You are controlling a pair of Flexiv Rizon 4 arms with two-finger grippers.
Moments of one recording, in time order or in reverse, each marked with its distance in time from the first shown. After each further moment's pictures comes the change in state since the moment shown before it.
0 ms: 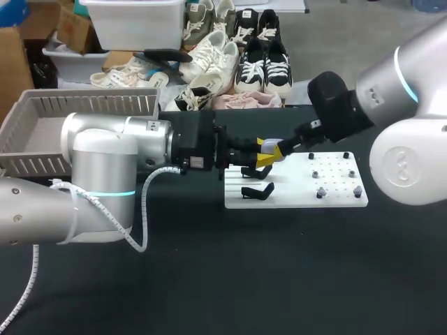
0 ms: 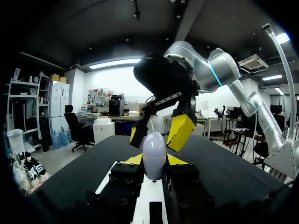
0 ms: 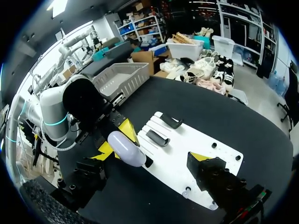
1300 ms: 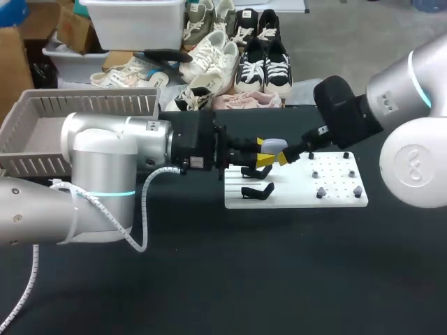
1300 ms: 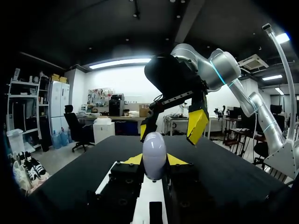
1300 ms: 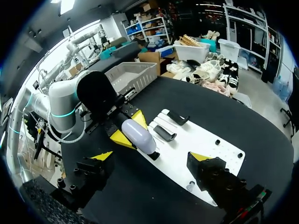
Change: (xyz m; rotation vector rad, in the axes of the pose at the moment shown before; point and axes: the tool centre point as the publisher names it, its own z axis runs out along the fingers) left arm 0.000 0.000 0.000 0.000 0.000 0.000; right arm 0.014 0.011 -0.012 -0.036 -0.008 -0.043
